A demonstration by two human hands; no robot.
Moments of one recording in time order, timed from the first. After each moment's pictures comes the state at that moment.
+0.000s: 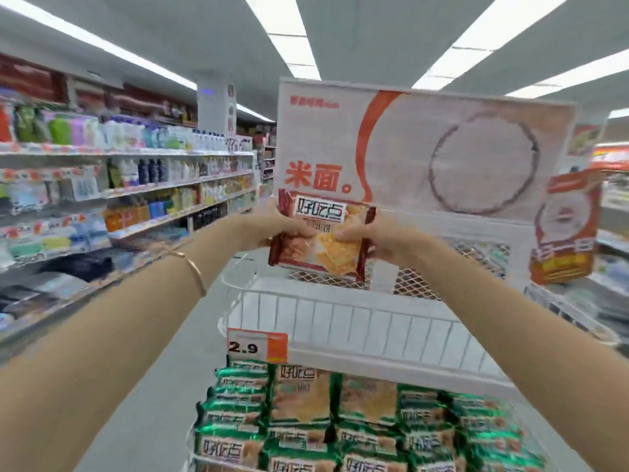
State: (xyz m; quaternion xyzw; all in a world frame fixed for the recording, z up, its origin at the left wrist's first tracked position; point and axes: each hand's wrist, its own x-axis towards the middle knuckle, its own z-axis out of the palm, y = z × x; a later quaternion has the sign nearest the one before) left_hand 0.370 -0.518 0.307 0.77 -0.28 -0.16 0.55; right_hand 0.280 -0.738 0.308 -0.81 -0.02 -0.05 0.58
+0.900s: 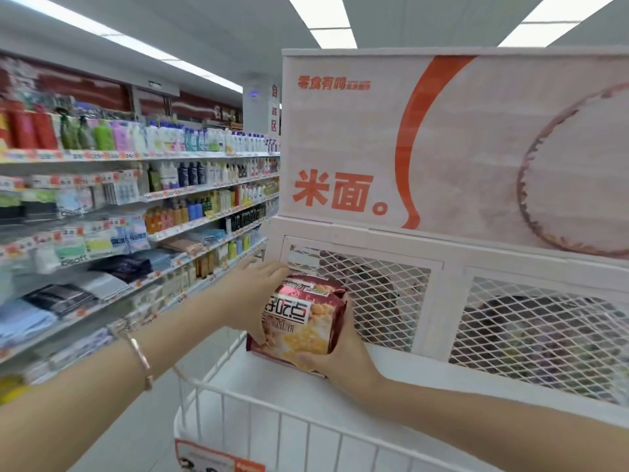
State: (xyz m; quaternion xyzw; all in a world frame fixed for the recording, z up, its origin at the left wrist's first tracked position) left_hand 0.484 -0.527 0.237 0.93 -0.33 0.12 -0.12; right_hand 0.409 -0.726 0.134 -0.79 -0.09 -0.10 0.59
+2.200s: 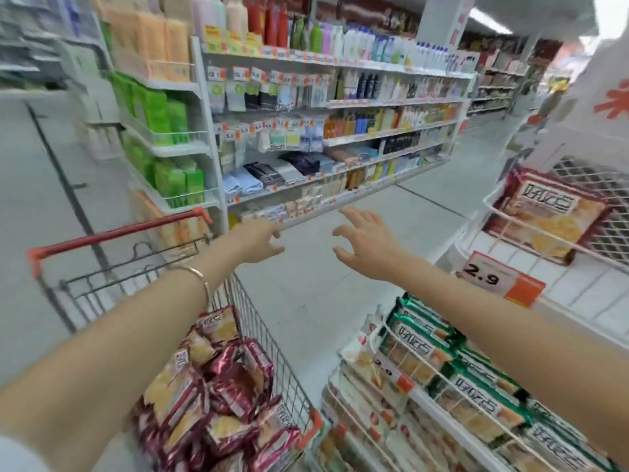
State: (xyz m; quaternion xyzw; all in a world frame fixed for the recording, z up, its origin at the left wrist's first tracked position) left_hand 0.250 -0.128 0.104 0.99 0.03 -0.01 0.11; right_hand 0.296 -0.382 0.133 -0.91 -0.40 -0.11 0.01
